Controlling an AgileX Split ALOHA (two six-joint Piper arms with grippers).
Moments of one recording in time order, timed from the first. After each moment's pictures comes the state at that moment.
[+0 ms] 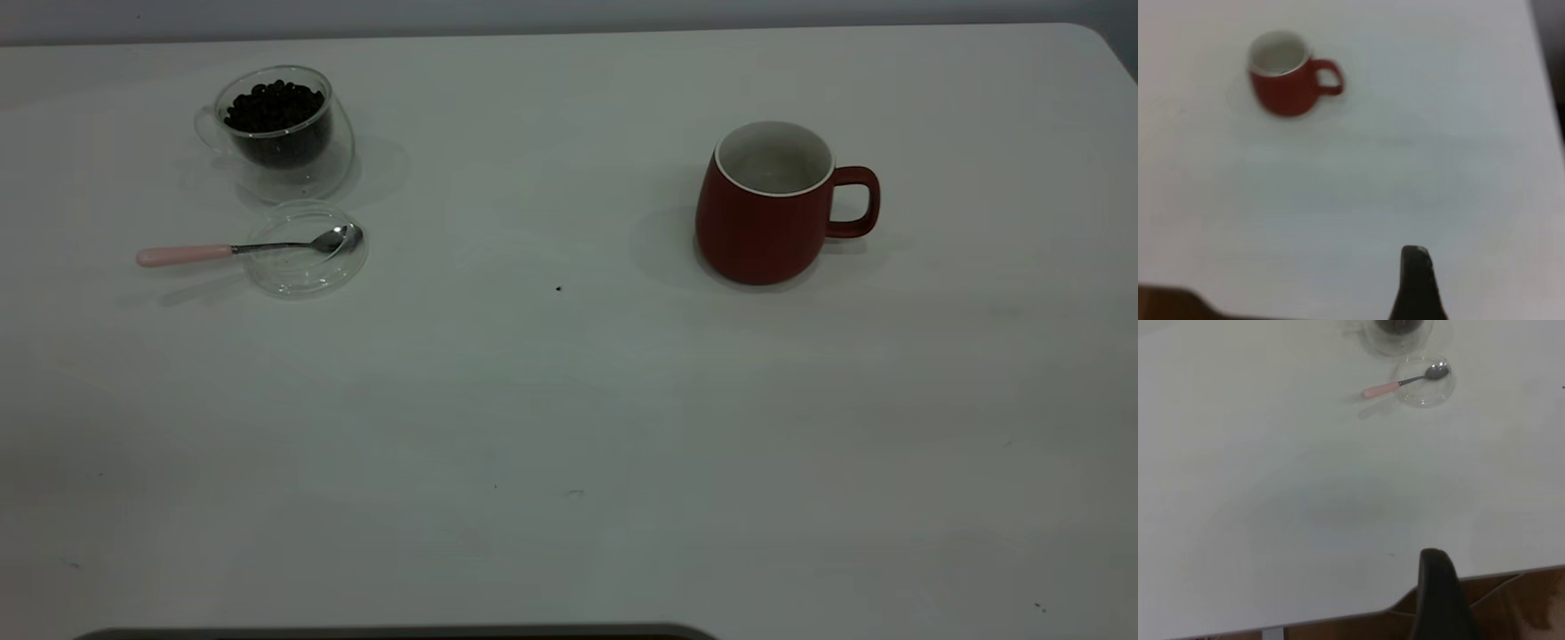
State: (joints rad) left arm -0.07 -0.02 -0.49 -0.03 1.13 0.06; right arm 0.02 0.06 -0.47 0.10 1.12 -0.06
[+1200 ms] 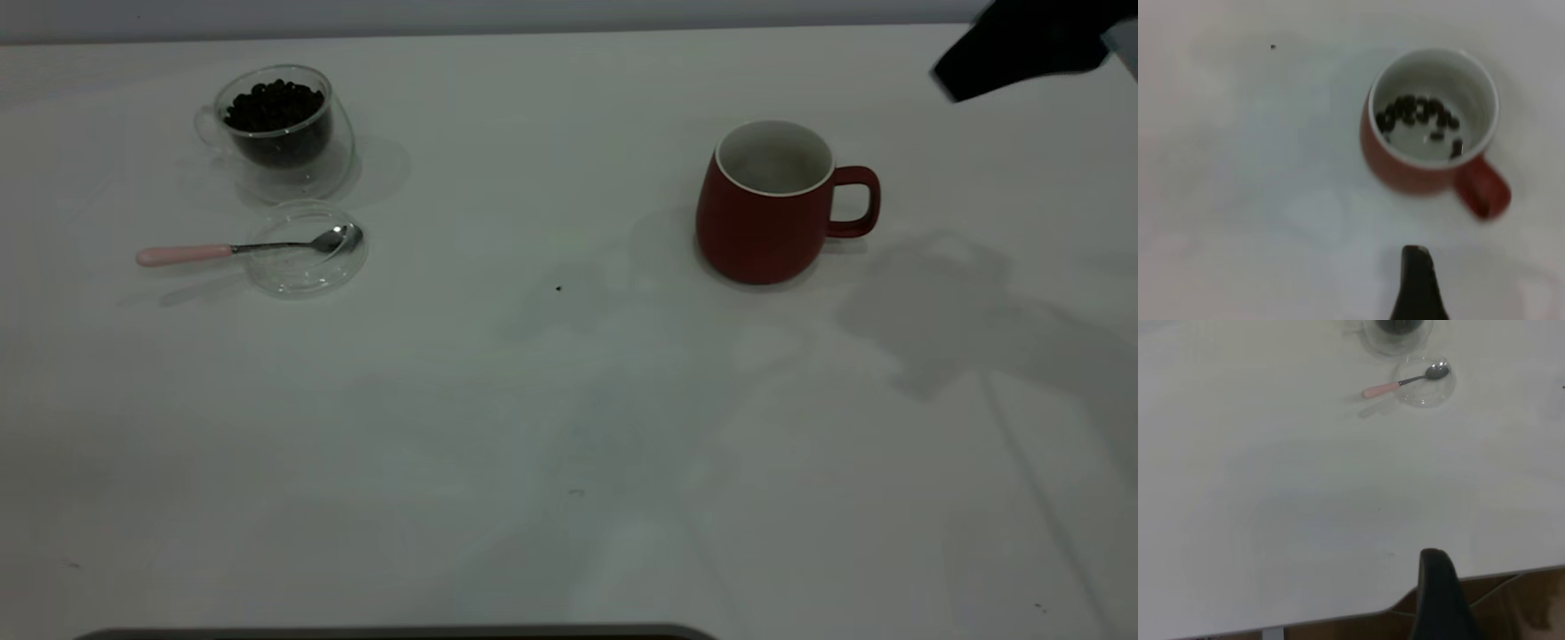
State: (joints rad) left arm -0.07 -0.02 -0.49 -0.03 1.13 0.06; right arm 0.02 1.84 -0.97 1.00 0.51 -1.71
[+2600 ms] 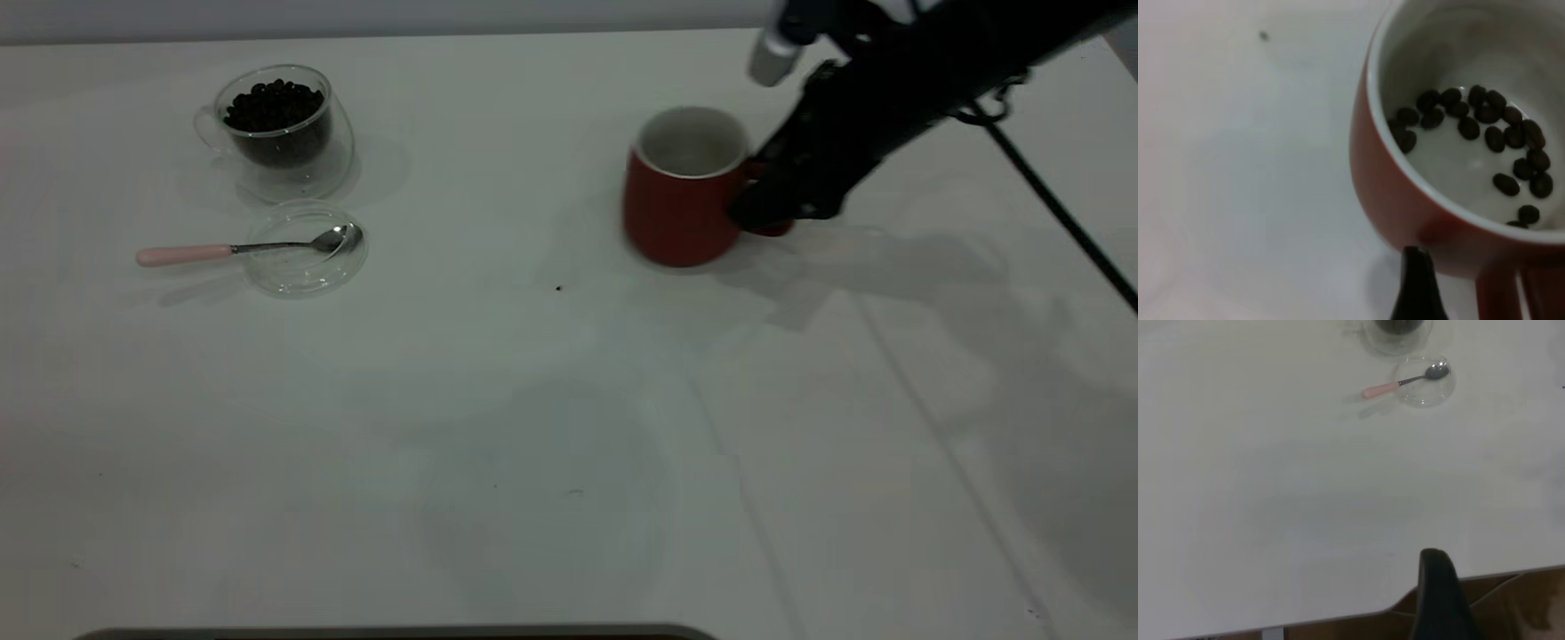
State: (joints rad) left arm -0.07 -0.02 -0.49 -0.03 1.13 0.06; right arm 0.17 2.42 -1.37 1.28 0.51 -2.11
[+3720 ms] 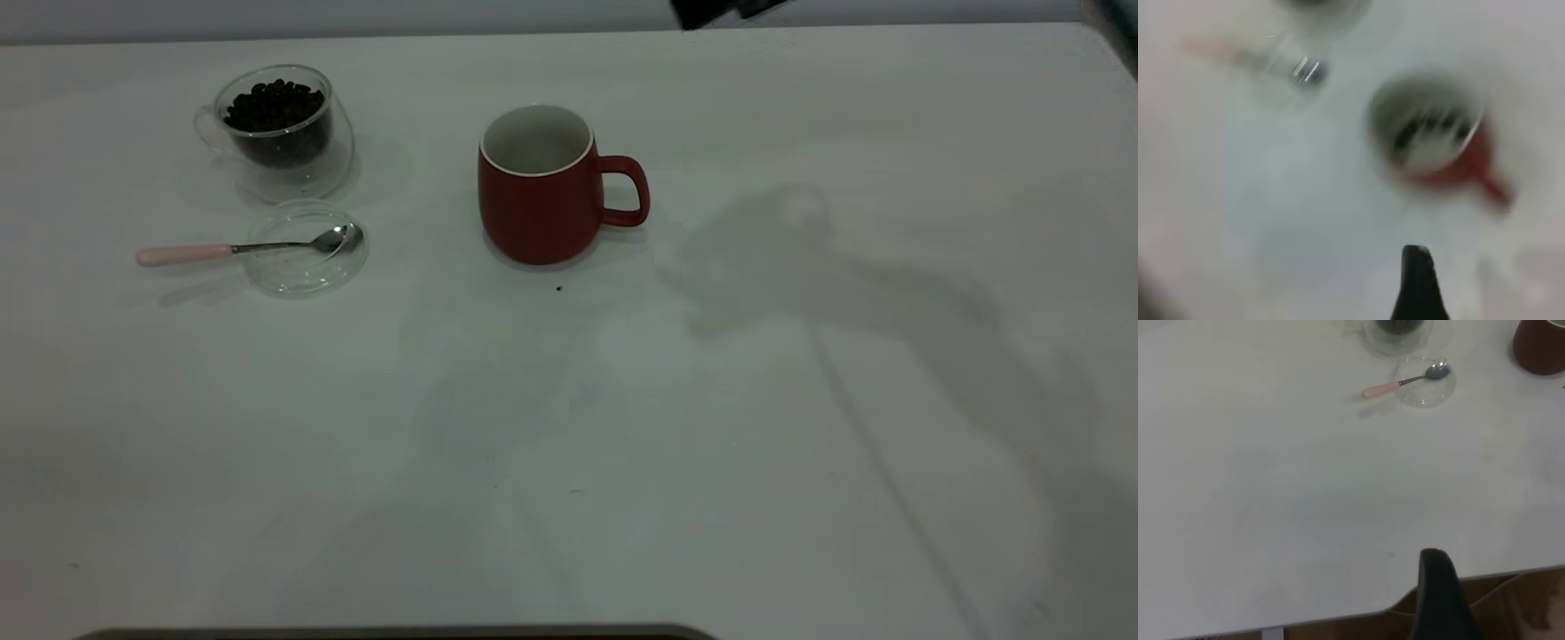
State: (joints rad) left arm -0.07 -0.02 -0.49 -0.03 1.13 0.06; right arm 0.26 1.93 -1.19 1.01 0.61 -1.12
